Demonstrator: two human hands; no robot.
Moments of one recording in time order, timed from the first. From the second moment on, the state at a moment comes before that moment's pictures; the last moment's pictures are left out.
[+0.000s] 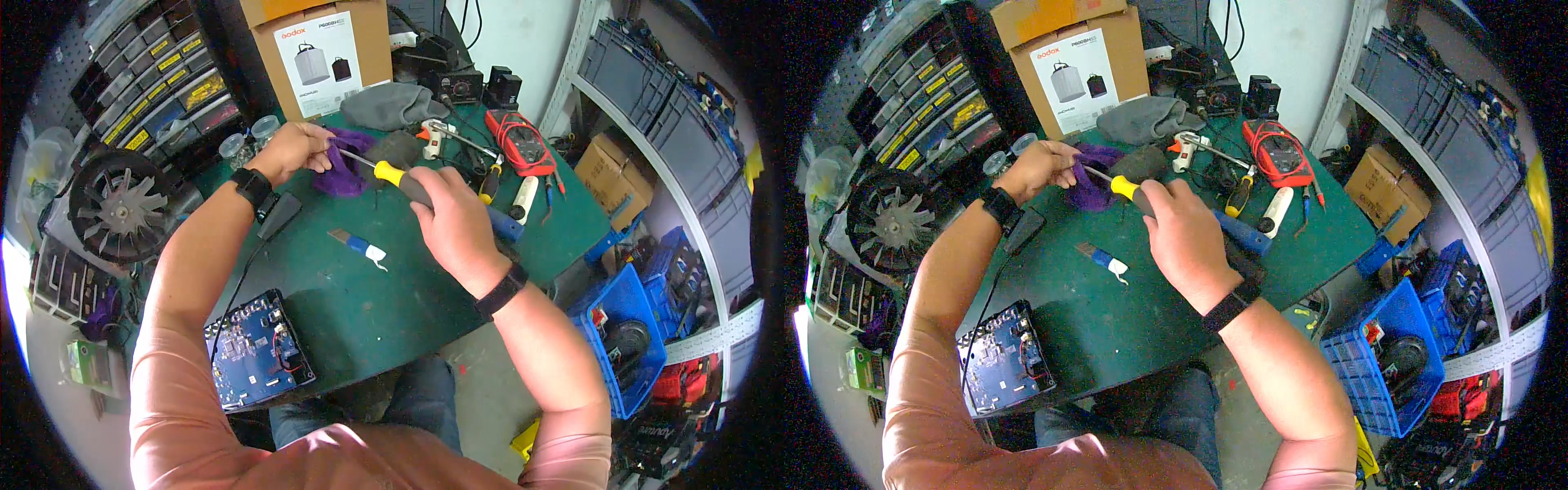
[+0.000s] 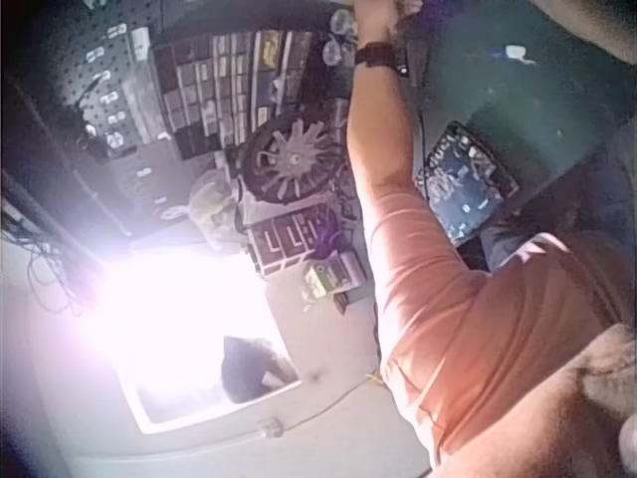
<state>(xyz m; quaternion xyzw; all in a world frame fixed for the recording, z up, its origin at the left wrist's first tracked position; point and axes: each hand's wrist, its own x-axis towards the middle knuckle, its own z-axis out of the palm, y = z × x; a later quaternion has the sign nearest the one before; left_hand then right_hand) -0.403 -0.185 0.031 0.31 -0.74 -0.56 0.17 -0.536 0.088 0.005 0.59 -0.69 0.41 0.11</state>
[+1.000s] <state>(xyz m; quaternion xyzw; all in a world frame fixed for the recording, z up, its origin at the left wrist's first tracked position) -0.321 -0.066 0.134 0.15 -0.72 -0.63 0.26 -0.522 0.174 0.018 0.35 -0.41 0.71 -0.46</state>
